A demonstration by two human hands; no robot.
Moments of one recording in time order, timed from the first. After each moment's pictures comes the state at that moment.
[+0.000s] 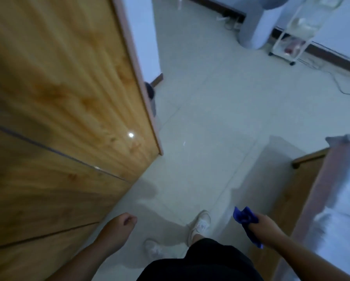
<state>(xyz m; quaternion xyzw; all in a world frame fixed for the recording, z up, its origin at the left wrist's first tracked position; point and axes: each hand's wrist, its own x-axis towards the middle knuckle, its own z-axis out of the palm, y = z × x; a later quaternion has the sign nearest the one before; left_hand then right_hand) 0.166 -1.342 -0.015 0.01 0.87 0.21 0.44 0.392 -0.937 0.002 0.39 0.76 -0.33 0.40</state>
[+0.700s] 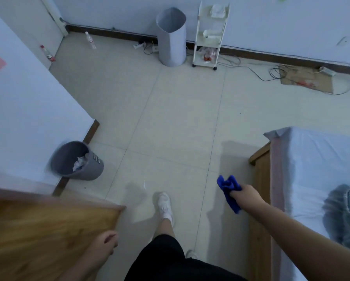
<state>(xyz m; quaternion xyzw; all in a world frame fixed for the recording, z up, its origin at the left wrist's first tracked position) 0.023 -1.048 -0.022 0.10 0.85 0.19 0.47 0.320 -0.678 0.020 0.61 0.63 -0.46 0.13</state>
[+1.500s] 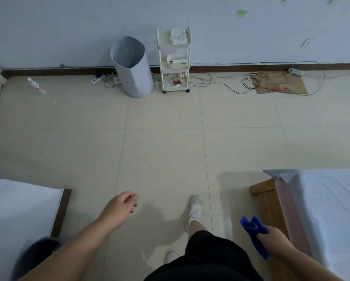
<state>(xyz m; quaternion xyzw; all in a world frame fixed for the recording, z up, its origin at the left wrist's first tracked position) -0.245 -0.534 0.004 0.29 0.81 0.20 0.47 0.233 -0.437 -0.028 0.72 0.49 -0.45 0.21</state>
